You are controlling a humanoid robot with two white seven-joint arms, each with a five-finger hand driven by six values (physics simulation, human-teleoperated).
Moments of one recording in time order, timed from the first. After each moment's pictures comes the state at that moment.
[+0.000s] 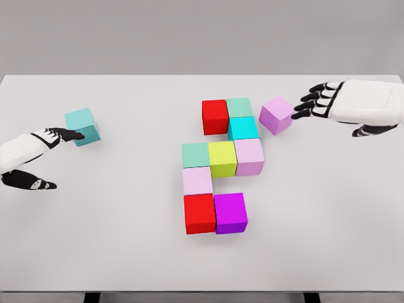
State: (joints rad) left arm -0.03 0.96 -0.16 -1.54 -0.11 -0.61 -0.35; right arm -0.73 -1.12 0.61 -1.73 0.25 -0.61 0.61
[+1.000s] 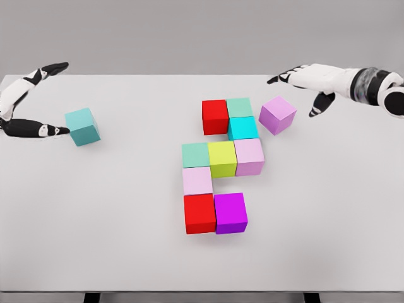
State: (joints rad) left arm -0.20 0.79 -0.13 -1.52 0.20 -0.43 -0.35; right arm -0.89 -0.71 0.79 -1.31 0.39 -0.21 0.61
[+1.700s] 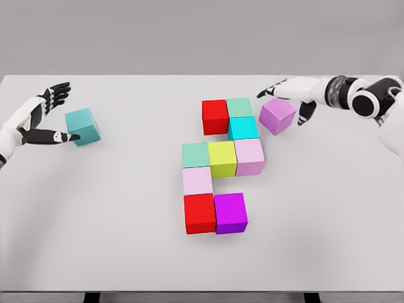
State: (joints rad) left arm -0.28 0.67 -0.21 -1.28 0.33 -0.18 -0.35; right arm -0.95 -0.58 0.88 -1.10 0.48 -0.26 0.61
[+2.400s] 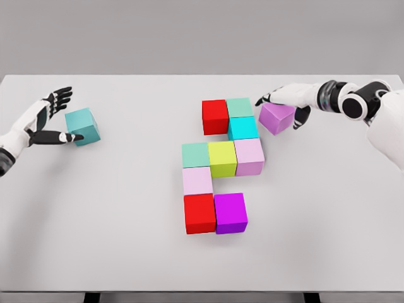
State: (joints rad) left arm -0.33 0.60 -0.22 -1.16 0.28 -0.17 -0.35; right arm -0.96 -0.52 0.89 -1.00 0.52 -0.28 0.61
